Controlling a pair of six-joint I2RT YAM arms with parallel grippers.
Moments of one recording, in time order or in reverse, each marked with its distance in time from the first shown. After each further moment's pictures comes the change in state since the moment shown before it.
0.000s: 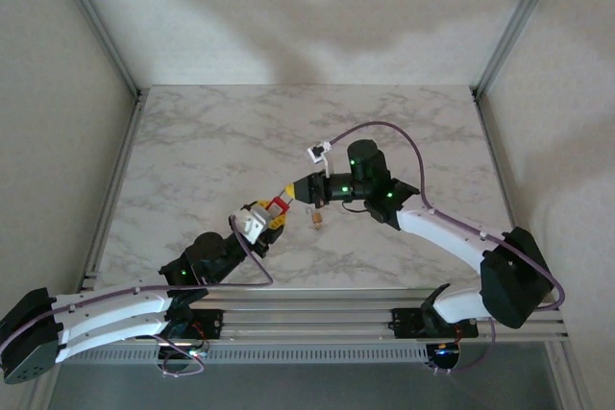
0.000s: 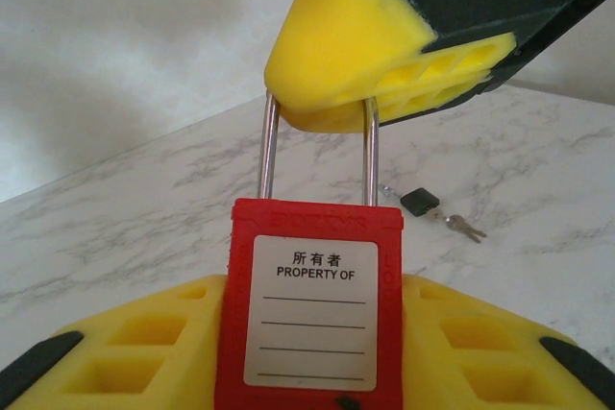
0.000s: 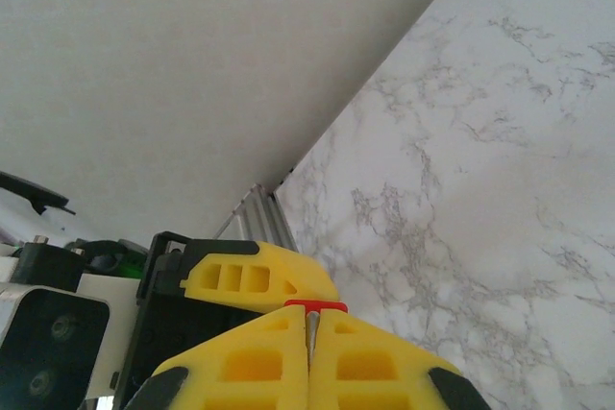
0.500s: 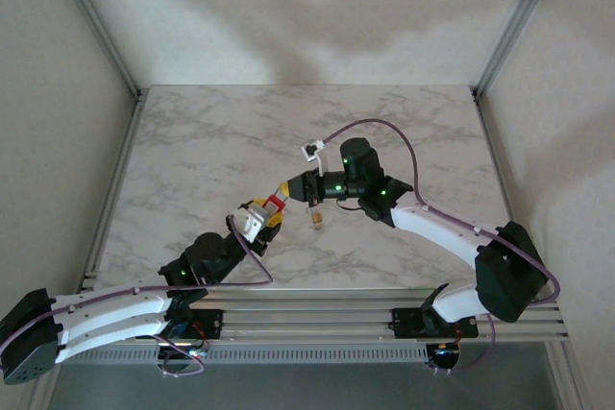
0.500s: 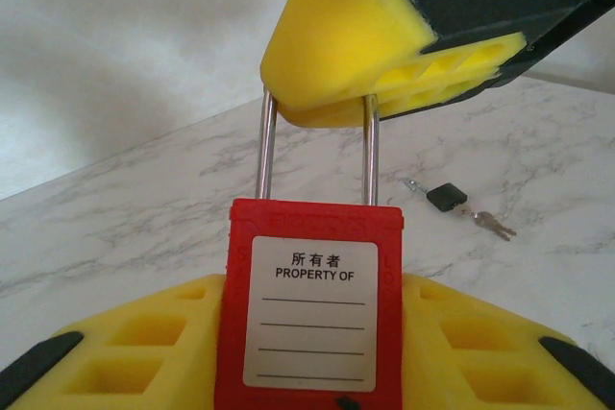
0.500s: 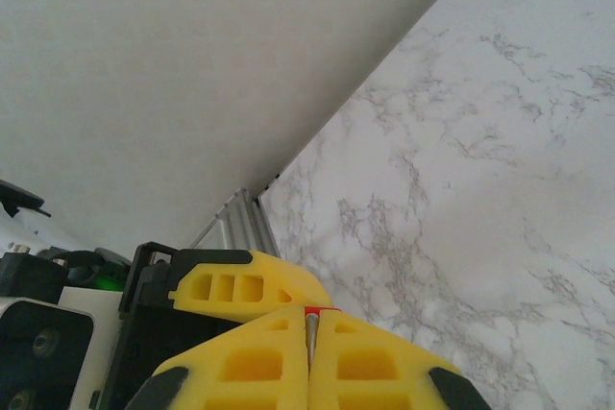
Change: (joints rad) left arm 0.000 -0.008 -0.005 -0.010 -0.051 -0.003; right arm 0.029 0.039 0.040 -0.005 0.043 -0.046
